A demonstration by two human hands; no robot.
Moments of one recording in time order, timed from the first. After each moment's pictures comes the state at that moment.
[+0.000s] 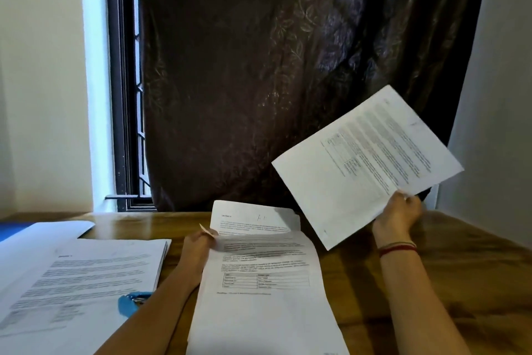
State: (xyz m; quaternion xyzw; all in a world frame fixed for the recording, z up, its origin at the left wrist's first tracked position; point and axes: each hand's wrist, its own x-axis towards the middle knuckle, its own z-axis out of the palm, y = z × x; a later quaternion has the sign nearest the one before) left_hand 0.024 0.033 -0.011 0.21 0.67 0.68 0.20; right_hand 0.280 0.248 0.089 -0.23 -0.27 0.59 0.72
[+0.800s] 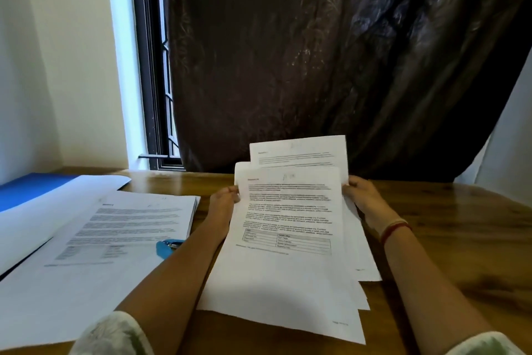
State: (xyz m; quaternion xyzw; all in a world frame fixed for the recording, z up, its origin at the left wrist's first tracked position) left_hand 0.031 0.024 0.002 0.15 0.64 0.72 0.23; right_hand 0.226 0.228 0.031 -0.28 -0.70 0.56 0.34
